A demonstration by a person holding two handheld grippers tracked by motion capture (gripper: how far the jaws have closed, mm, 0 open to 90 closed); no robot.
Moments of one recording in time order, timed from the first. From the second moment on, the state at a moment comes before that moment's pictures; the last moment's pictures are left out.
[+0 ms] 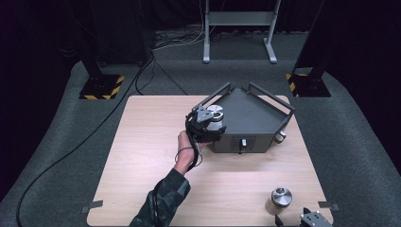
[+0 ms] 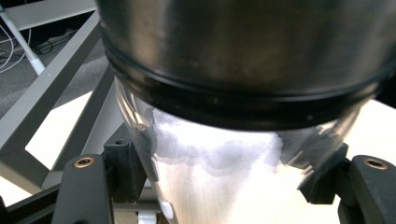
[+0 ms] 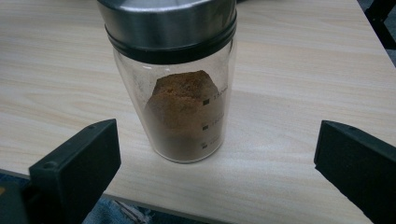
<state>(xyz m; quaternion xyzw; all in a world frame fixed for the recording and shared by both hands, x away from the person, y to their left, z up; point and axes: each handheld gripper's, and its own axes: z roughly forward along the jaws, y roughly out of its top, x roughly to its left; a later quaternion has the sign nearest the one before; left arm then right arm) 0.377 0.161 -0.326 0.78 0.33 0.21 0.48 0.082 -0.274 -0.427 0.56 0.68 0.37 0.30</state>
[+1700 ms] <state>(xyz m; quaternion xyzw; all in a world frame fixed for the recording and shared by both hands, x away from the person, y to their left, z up) 0.408 0.130 -0.340 0.78 0.34 0.21 0.48 0.082 -0.276 -0.427 0.56 0.68 0.37 0.29</state>
